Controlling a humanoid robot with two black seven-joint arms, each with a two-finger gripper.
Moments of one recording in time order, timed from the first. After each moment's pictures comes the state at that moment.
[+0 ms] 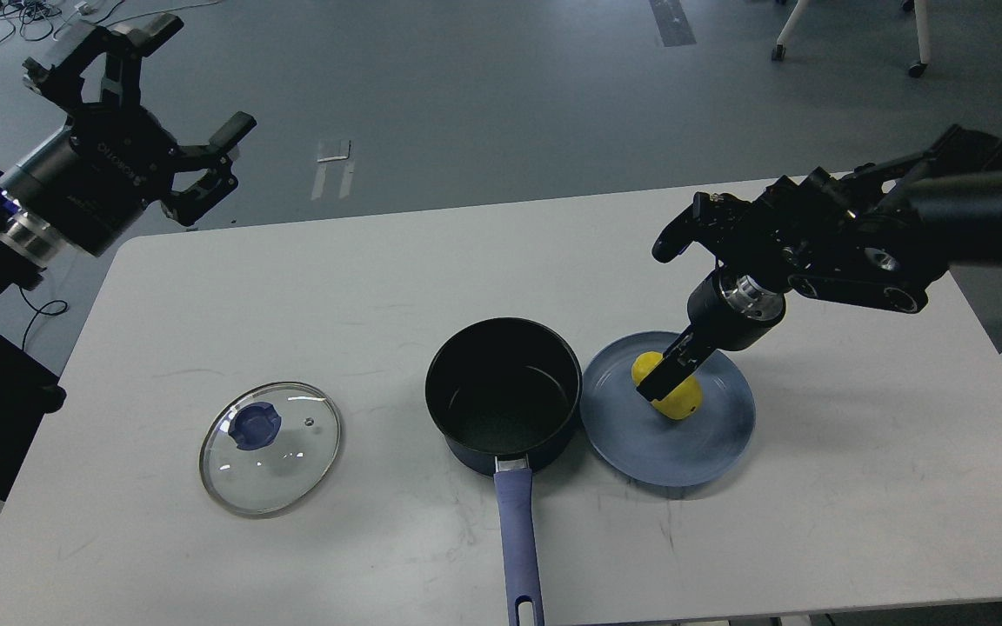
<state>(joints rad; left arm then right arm) -0.80 0.93 -0.61 -1.34 0.12 -0.46 -0.36 1.48 -0.20 -0.77 0.88 -1.15 0.49 0.49</state>
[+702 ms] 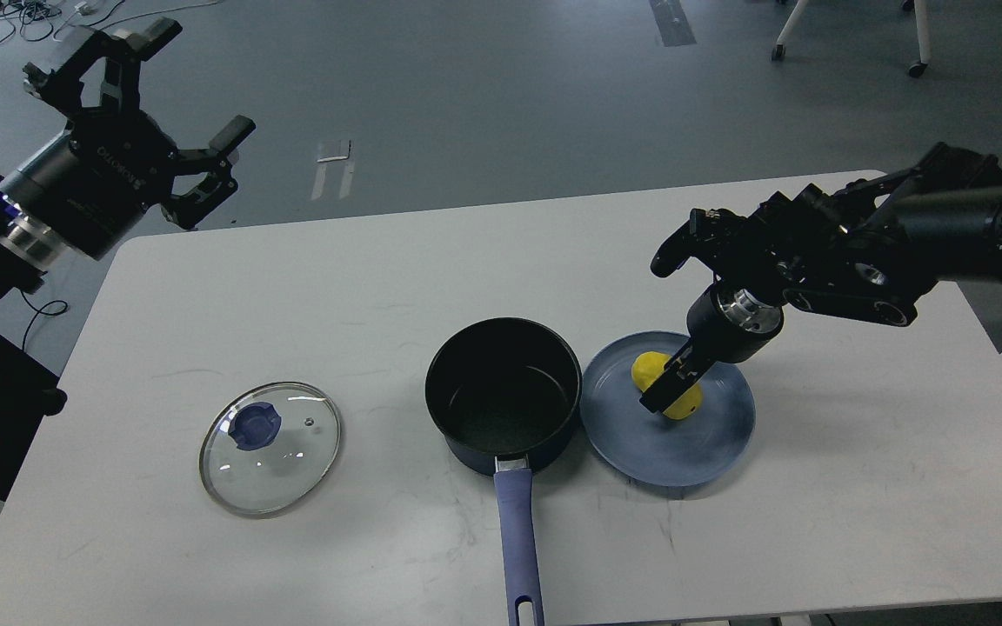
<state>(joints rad) -0.79 0.93 -0.62 -1.34 0.11 -0.46 -0.36 1.45 -0.17 -0.78 0.85 -1.15 0.49 0.49</state>
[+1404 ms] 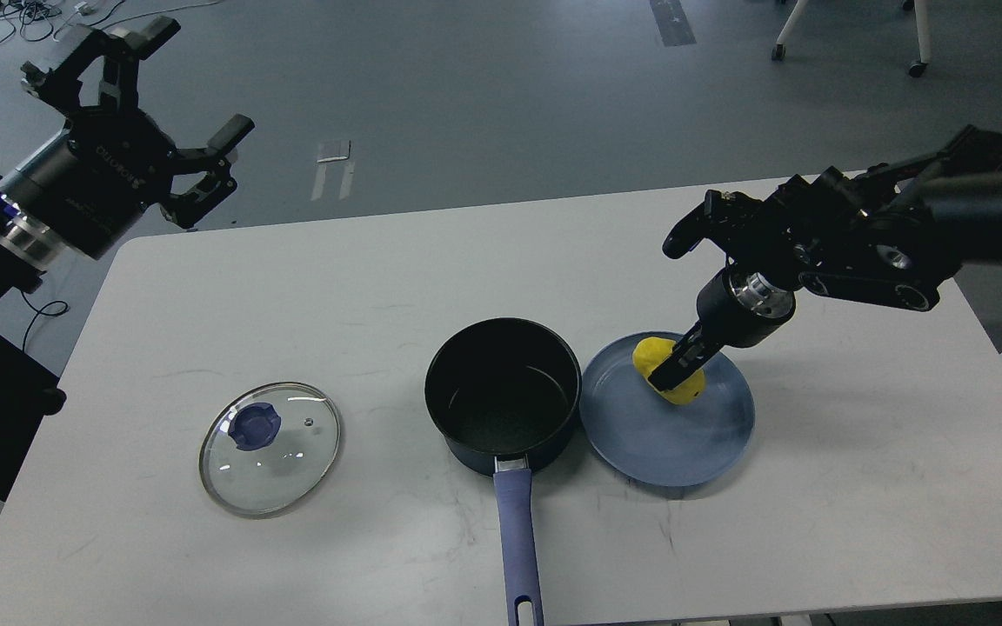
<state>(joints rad) -0.79 0.93 -0.62 -1.34 0.11 -0.46 -0.36 1.53 -0.25 -0.73 0.91 -1.15 0.49 0.49</state>
